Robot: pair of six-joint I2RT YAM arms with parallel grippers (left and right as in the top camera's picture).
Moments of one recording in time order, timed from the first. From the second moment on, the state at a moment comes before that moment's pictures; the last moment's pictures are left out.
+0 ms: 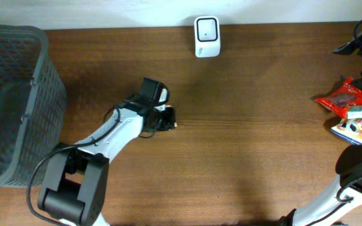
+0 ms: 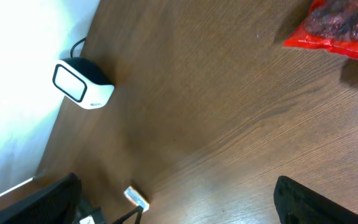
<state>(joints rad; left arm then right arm) -0.39 1.81 1.12 -0.48 0.25 -0.39 -0.53 2.03 2.37 -1.62 -0.50 0.40</state>
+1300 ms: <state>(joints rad) -0.15 1.68 1.54 -1.01 0.04 -0.23 0.09 2.04 2.06 -1.47 -0.21 0.45</state>
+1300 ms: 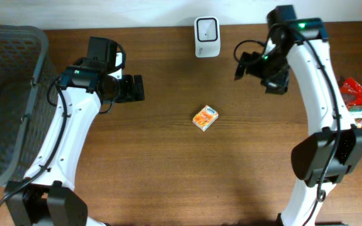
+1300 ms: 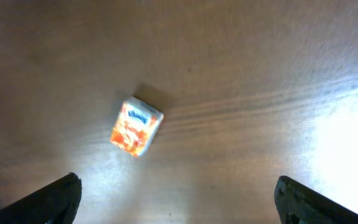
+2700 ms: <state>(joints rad) -0.15 1.68 1.54 -1.02 0.04 -0.23 0.26 1.92 1.14 -0.49 -0.44 0.90</state>
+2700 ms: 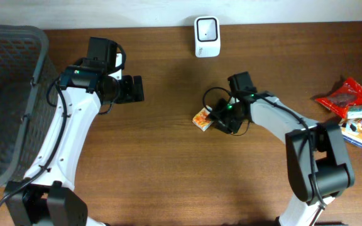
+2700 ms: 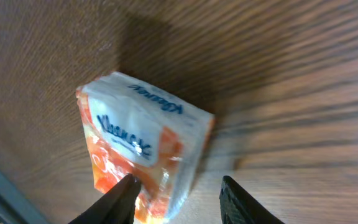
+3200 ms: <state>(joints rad) -0.15 1.68 1.54 -1.03 0.03 -0.23 0.28 1.92 1.22 -0.61 -0.33 0.71</state>
